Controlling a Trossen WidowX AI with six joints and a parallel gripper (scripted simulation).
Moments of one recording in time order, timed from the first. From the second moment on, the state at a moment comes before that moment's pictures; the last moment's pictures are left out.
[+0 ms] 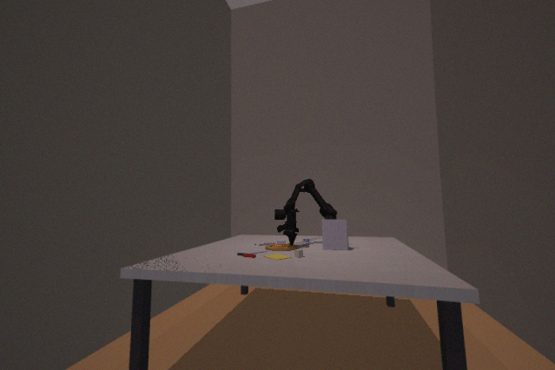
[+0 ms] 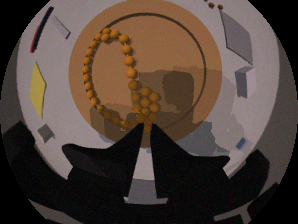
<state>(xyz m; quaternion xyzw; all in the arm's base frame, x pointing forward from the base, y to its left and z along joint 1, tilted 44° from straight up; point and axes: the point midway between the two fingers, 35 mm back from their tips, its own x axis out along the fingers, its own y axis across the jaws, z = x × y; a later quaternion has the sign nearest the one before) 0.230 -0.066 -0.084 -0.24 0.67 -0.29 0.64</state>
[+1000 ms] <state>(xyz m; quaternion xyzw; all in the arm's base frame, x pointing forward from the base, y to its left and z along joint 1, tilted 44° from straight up) 0.228 -0.063 -0.079 -0.24 0.67 -0.29 0.64</state>
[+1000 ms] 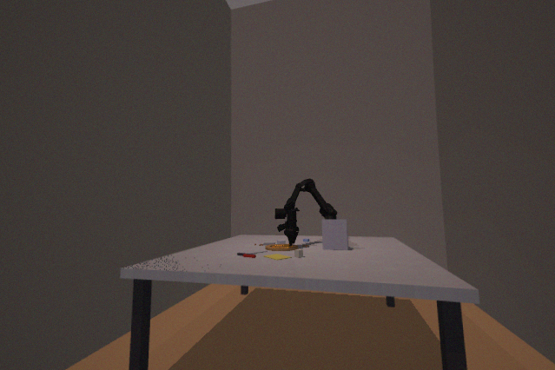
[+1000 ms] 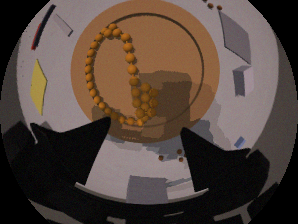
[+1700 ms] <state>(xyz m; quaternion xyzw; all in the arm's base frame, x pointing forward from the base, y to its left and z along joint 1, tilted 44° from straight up) 0.229 -0.058 -0.073 -0.24 0.68 -0.29 0.63</state>
